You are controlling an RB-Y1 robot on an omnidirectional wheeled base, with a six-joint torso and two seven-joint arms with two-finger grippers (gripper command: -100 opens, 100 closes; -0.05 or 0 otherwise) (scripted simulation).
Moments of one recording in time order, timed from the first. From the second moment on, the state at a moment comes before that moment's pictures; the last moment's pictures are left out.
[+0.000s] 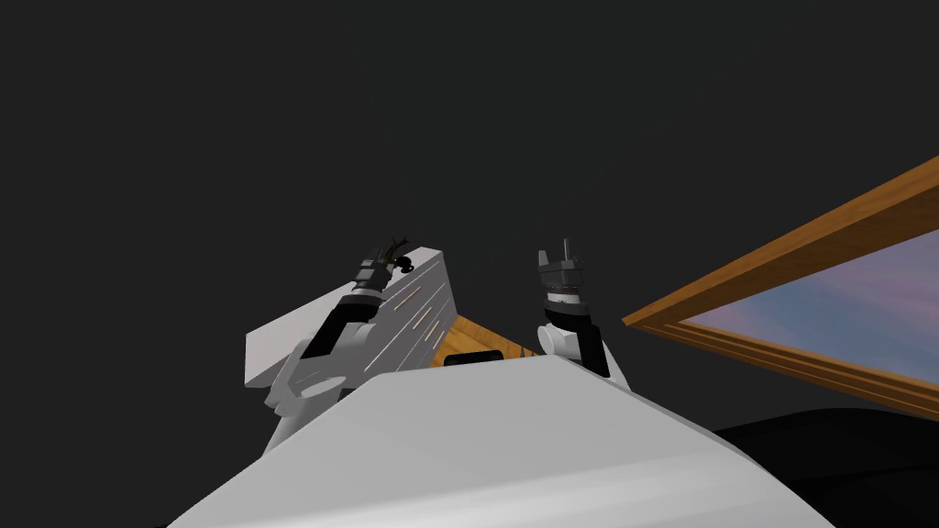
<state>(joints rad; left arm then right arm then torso) 0.27 0.36 0.18 -2.32 0.09 0.16 0.10 0.48 -0.02 -0.03 -2.38 -0.03 -0.40 -0.11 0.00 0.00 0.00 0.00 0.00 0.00</state>
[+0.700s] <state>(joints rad) 0.20 0.44 0.24 -2.30 0.15 0.34 0.11 0.48 -0.02 -0.03 -2.38 -0.03 -0.40 -0.11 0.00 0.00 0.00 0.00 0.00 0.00</state>
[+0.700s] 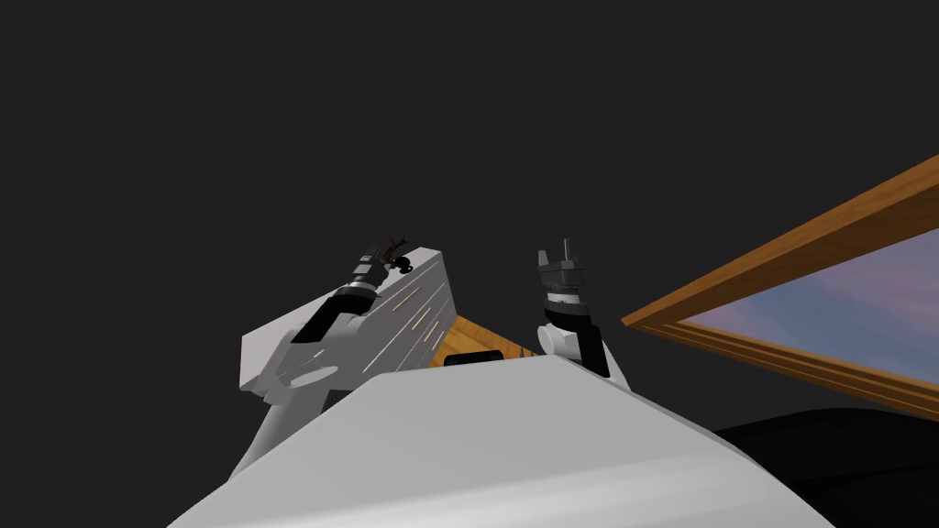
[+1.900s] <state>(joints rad) 0.09 0.54 0.31 -2.29 0.25 0.67 0.11 0.48 -0.02 -0.03 -2.38 -0.03 -0.40 -0.11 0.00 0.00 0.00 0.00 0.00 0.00</state>
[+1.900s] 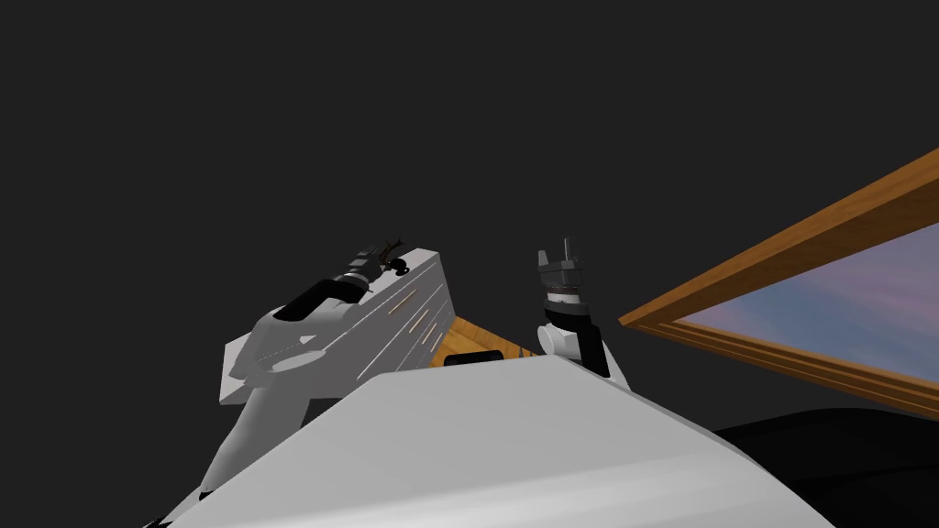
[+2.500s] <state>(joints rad) 0.04 0.60 0.34 -2.27 0.31 0.83 0.11 0.48 -0.02 -0.03 -2.38 -0.03 -0.40 -0.11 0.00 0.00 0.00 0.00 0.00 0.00</state>
